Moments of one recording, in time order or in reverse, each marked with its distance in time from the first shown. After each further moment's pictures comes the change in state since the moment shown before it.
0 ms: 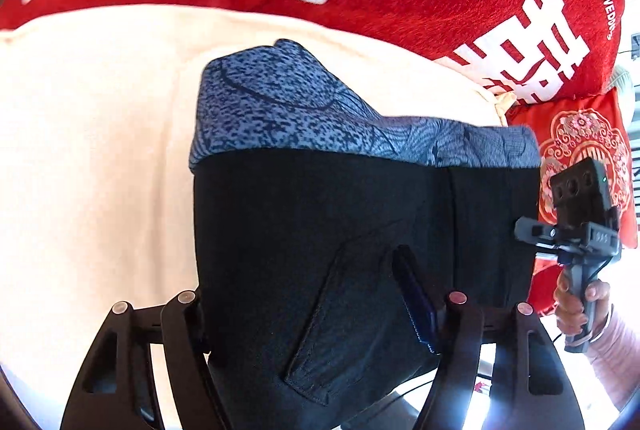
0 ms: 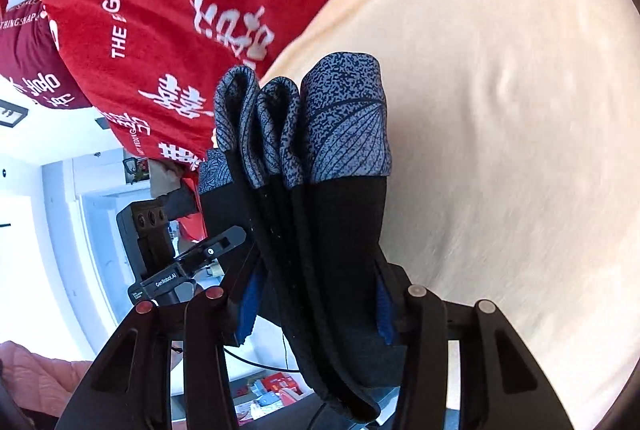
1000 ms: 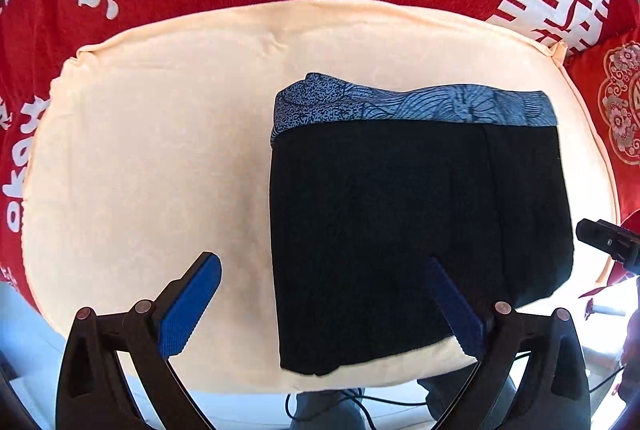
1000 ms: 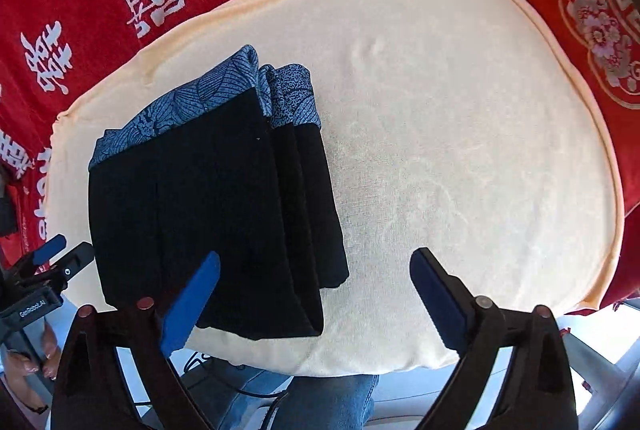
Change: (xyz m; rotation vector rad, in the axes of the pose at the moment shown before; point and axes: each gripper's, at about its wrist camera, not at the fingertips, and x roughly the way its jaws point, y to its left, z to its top) left arm -0.034 0.011 -0.071 0.116 -0.053 0.356; right arm 0.009 0.064 -0.104 -0.090 -0.260 -0.815
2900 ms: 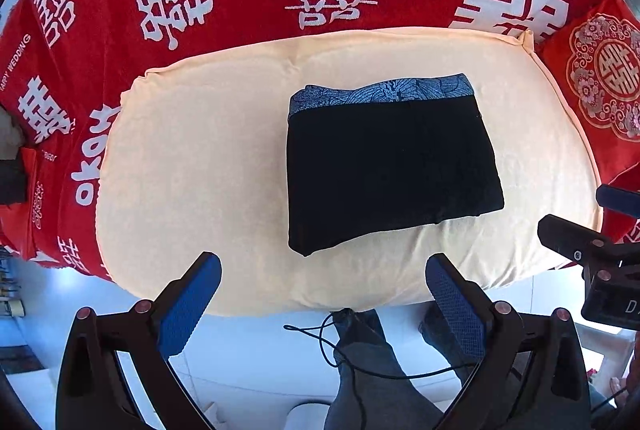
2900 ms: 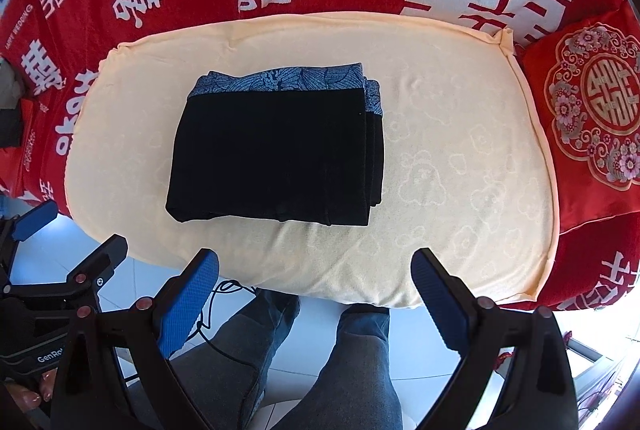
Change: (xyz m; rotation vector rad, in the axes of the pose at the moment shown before) left arm -0.152 -0.057 -0.066 0.028 -0.030 0.148; right arm -0.125 0.077 -0.055 -0.234 0.015 -0.047
